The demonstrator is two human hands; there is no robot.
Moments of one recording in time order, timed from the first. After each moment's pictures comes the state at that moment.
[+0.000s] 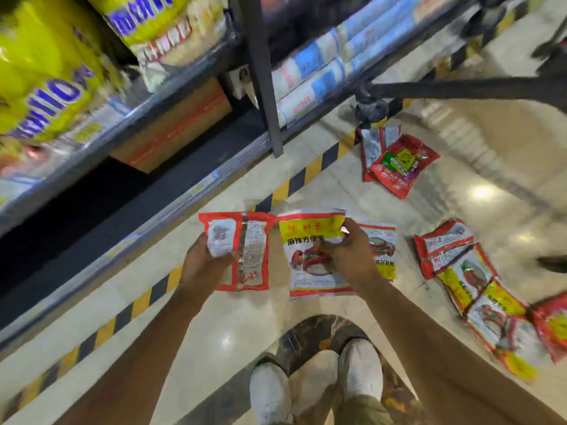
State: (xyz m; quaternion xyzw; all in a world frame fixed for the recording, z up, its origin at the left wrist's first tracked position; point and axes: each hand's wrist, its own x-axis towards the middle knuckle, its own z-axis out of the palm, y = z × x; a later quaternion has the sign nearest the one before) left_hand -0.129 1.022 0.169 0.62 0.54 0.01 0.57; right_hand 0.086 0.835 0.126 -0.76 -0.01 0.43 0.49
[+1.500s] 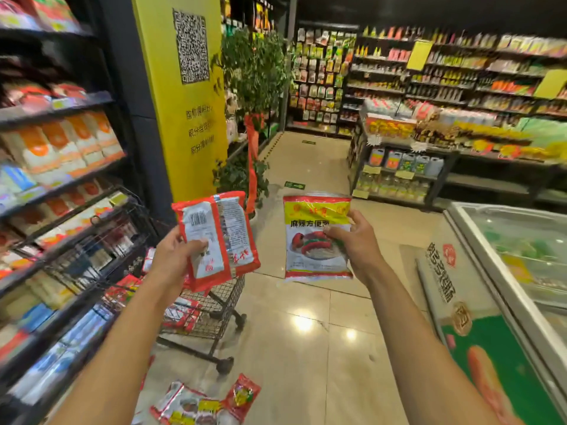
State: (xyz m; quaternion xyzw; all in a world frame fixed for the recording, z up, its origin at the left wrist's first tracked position) left_hand 0.163 0.340 1.092 0.62 0.11 0.09 0.77; right_hand 0.213 -0.002 1.134 -0.69 -0.02 -0.04 0.72
